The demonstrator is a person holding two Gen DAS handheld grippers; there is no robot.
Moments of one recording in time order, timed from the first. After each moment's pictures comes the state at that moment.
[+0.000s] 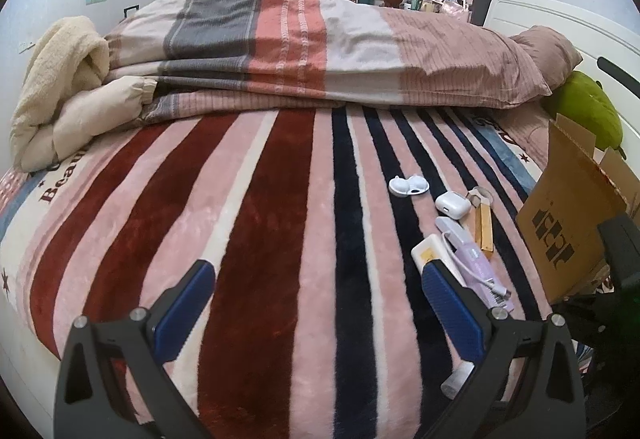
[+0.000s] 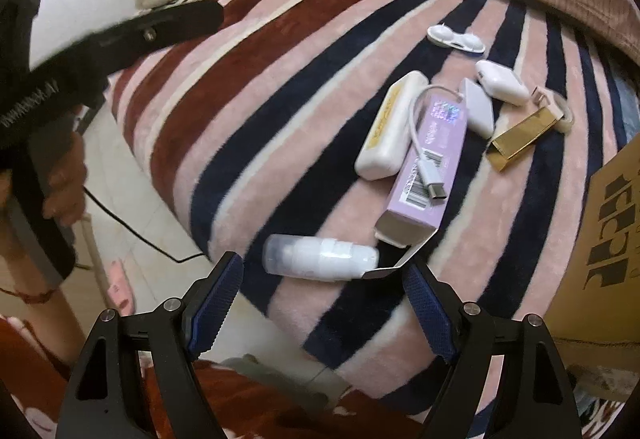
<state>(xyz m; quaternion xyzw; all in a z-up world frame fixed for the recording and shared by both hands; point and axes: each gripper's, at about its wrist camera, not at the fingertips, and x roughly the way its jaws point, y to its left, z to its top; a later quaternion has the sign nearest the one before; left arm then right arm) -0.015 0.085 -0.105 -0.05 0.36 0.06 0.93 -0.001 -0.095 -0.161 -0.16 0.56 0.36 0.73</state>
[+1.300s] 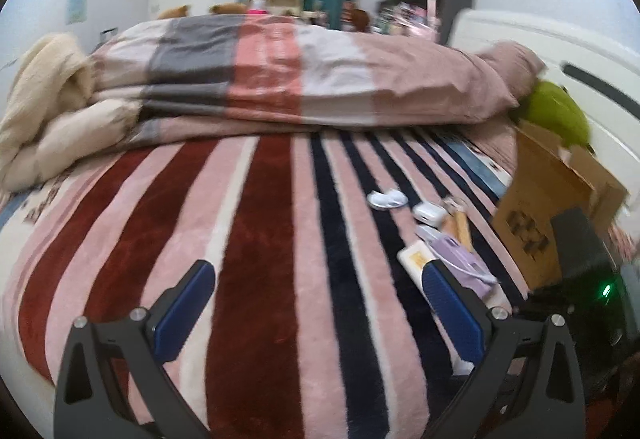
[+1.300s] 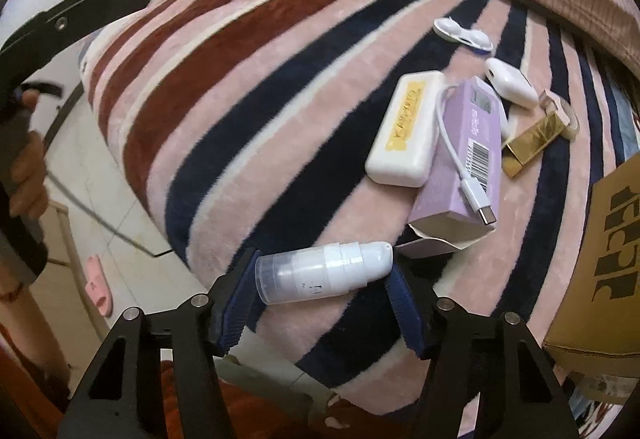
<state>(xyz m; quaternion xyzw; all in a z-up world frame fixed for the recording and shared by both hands) -0.035 0.095 -0.100 -0.04 0.32 -0.02 0.95 0.002 -0.101 -0.165 -0.20 0.55 0.34 0.74</state>
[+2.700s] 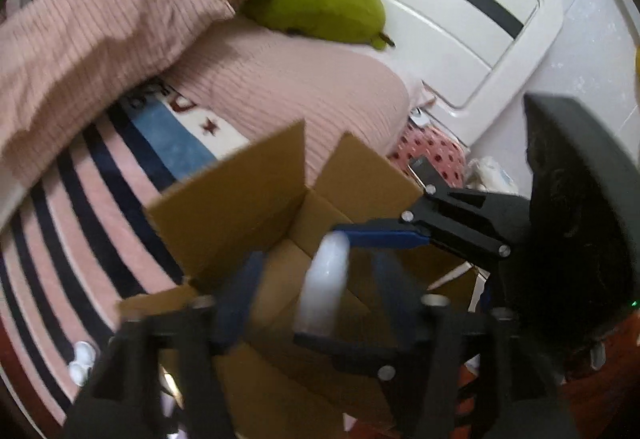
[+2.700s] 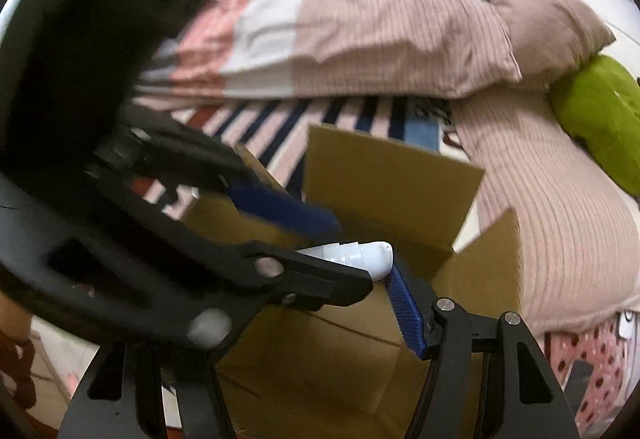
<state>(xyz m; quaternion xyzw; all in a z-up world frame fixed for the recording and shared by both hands) 0.165 -0.189 -0.011 0.04 0.46 -0.43 0.77 0.100 -0.267 -0.014 -0.09 0.43 0.18 0.88</state>
